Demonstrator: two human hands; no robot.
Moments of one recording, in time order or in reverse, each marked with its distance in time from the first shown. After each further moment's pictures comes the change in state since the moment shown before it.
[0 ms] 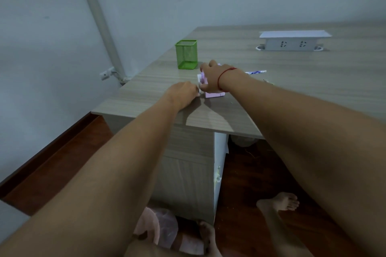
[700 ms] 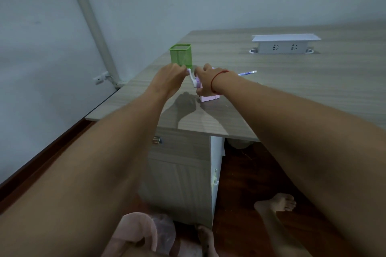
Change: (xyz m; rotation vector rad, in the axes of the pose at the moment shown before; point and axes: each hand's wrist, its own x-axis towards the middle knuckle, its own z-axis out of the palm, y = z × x) left_hand 0.010 -0.028 -0.032 0.037 0.398 0.099; right_hand -0.006 -0.001 -0.007 -0.015 -0.014 0.008
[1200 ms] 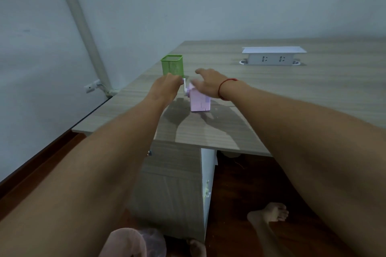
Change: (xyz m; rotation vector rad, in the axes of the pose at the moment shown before) left_hand 0.021 0.001 0.019 -0.137 -0.061 -0.133; right_hand 0.005 0.031 -0.010 0.423 0.054 0.023
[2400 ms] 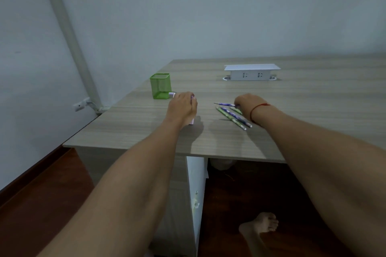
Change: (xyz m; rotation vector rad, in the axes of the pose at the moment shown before) left_hand -0.008 0.088 0.009 -0.433 0.141 -0.193; right_hand -0.073 0.104 -0.030 -0.399 0.061 0.212
